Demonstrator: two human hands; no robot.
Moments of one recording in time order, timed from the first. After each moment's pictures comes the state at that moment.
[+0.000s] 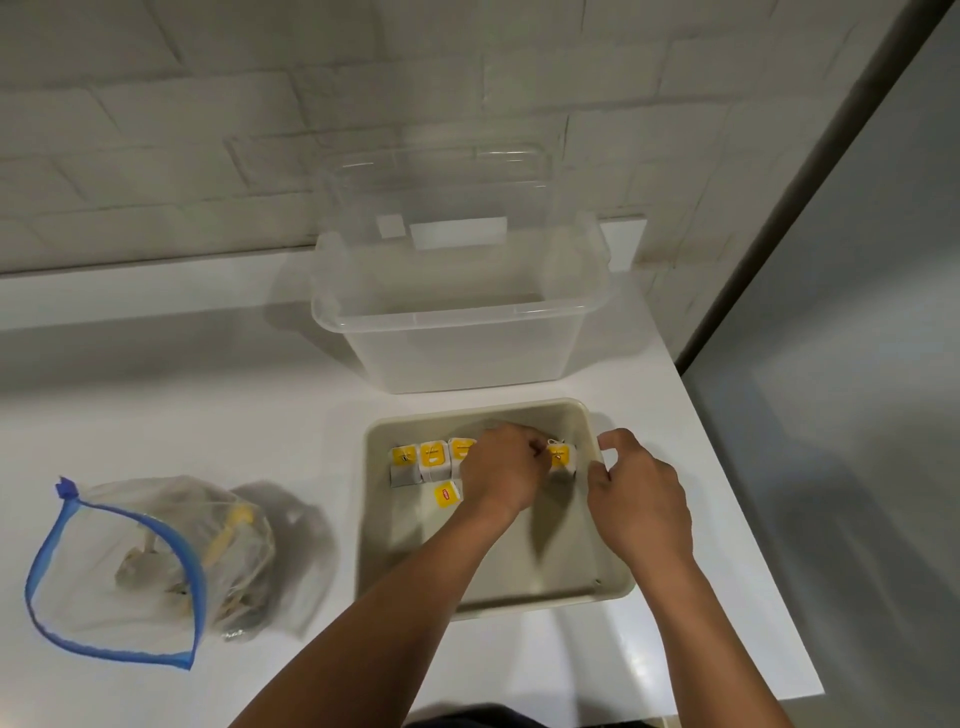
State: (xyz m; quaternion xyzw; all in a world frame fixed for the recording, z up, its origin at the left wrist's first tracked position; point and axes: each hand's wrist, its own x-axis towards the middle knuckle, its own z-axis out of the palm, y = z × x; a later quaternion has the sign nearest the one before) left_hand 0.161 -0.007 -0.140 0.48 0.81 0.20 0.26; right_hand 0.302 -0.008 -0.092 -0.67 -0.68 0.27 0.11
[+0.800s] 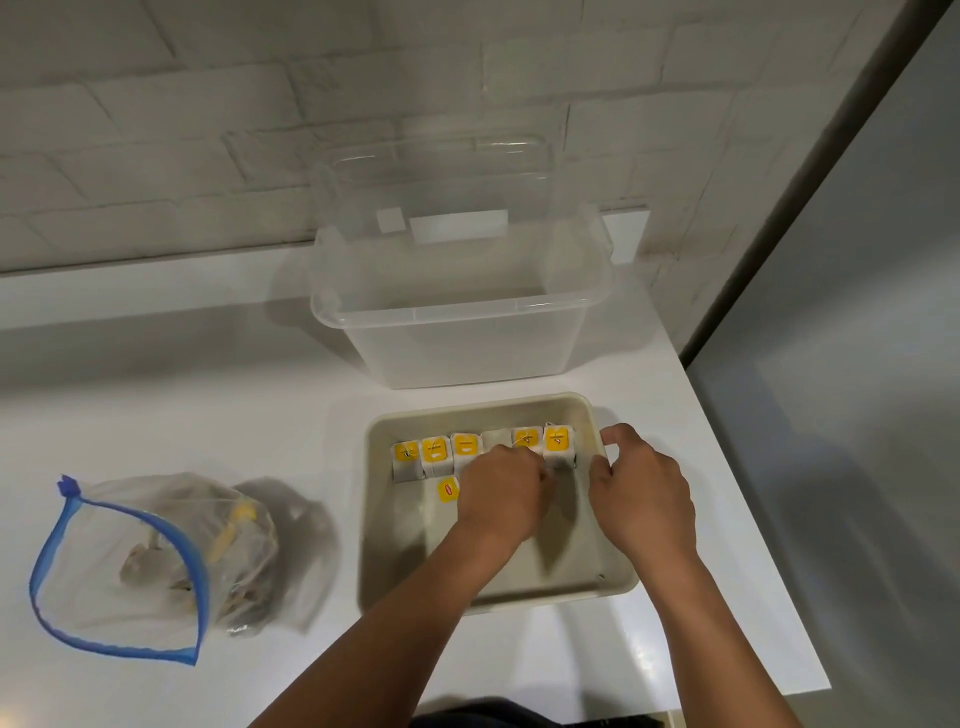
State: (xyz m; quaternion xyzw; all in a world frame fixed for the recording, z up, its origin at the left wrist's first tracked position) left_hand 0.165 -0.033 -0.146 0.60 0.79 0.04 0.14; right_hand 0.301 -0.007 -0.091 -0.66 -0.70 0.26 0.10
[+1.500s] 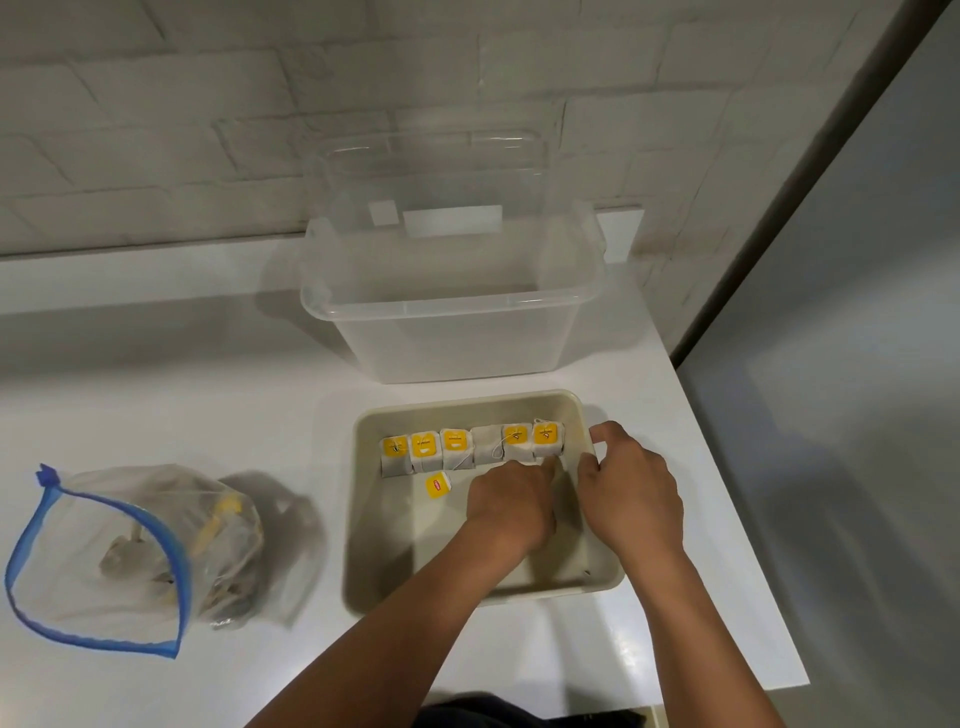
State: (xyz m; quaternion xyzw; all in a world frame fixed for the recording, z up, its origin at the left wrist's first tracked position) left_hand 0.189 -0.036 -0.132 0.63 0.74 -0.06 0.22; right_hand 0.300 -0.007 -0.086 -0.66 -0.70 0.26 0.08
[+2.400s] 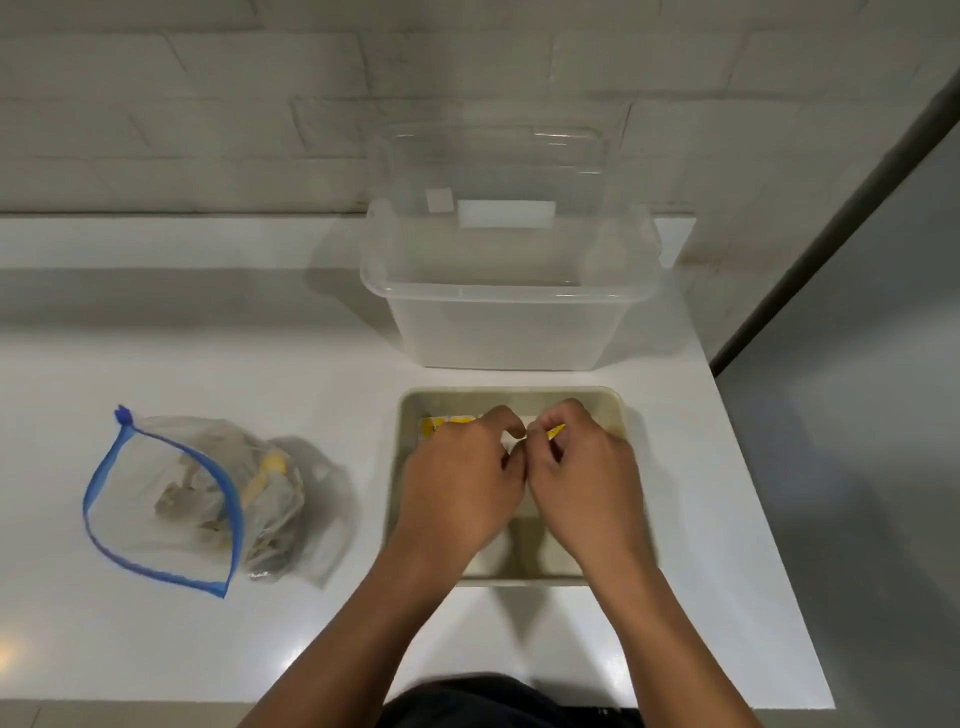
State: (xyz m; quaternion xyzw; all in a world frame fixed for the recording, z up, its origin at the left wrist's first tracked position) left_hand 0.135 -0.099 -0.051 0.50 0.83 0.18 0.18; right_hand 0.243 -0.046 -0.060 -0.55 -0.75 0.29 0.21
